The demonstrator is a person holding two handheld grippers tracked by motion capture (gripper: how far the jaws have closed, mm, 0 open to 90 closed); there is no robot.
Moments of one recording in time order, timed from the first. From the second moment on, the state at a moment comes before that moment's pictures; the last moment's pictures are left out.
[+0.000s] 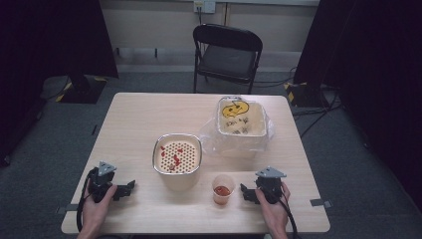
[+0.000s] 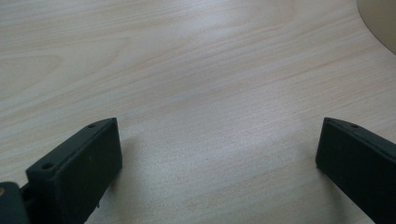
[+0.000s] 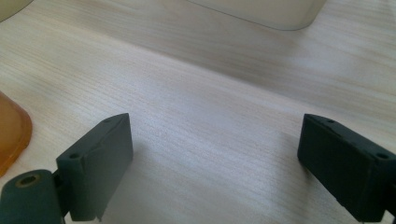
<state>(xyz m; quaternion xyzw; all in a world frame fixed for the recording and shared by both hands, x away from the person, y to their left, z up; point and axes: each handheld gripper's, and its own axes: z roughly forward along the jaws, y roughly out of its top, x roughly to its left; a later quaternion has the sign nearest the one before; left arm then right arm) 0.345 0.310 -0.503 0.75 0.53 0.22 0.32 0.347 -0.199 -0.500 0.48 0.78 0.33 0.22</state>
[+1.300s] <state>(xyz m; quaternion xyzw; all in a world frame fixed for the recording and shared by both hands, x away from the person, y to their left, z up) 0.345 0.310 -0.503 0.75 0.53 0.22 0.32 0.302 -0.176 -0.472 0.38 0.83 0.40 0.10</state>
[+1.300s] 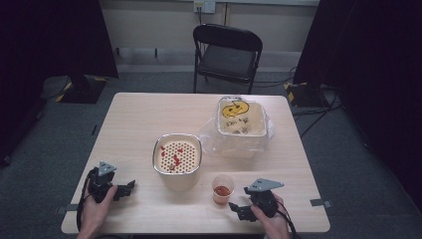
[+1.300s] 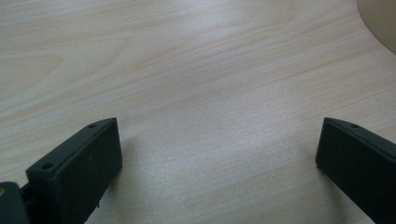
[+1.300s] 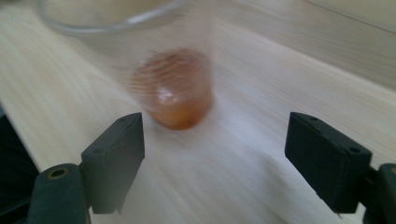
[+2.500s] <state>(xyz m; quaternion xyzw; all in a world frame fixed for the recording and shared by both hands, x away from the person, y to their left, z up) 0.345 0.310 -0.503 0.75 0.53 0.22 0.32 0.324 -0.125 -0.479 0.34 0.83 0.44 0.10</state>
